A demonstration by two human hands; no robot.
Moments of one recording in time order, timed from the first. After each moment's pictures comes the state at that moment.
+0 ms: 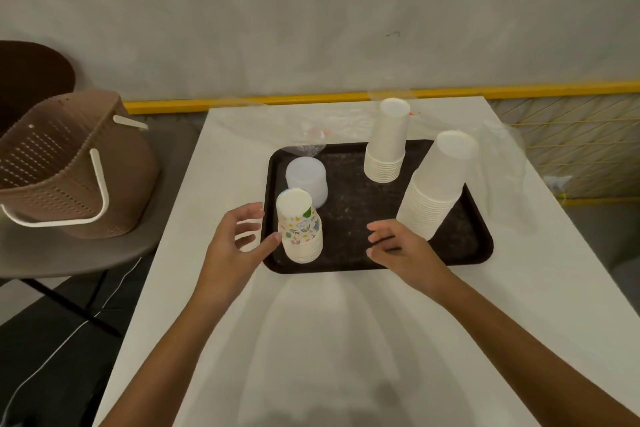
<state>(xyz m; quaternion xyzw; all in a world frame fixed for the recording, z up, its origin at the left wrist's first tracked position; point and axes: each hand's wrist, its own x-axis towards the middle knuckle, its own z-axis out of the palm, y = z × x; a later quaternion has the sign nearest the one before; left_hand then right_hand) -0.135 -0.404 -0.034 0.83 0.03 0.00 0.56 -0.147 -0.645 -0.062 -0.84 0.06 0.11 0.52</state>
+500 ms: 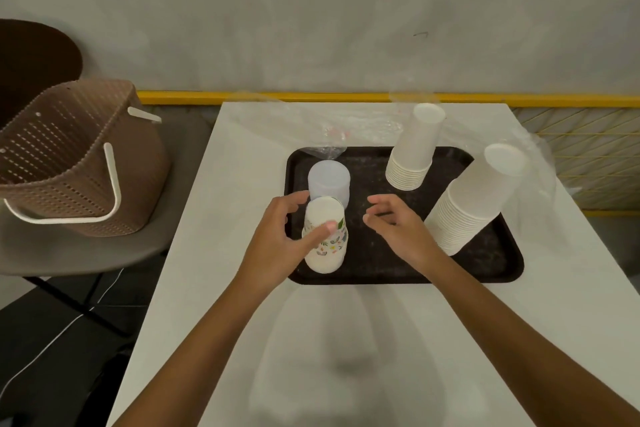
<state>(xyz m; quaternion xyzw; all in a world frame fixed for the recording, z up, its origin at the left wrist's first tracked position) -0.095 -0.411 -0.042 0.85 -0.03 -0.03 0.52 -0.082 -0.602 -0.061 -0.84 0.10 0.08 0.52</state>
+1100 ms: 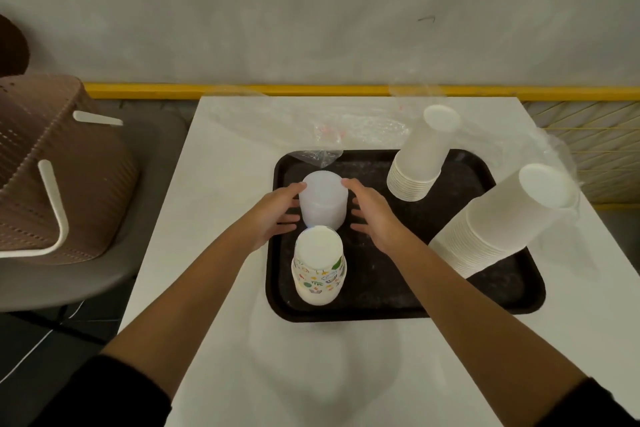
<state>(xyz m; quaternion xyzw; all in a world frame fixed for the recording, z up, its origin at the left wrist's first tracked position) 0.041 -0.420 -0.094 0.73 0.14 -0.31 0.59 0.021 -0.580 -0.097 -0.67 0.29 0.17 0.66</state>
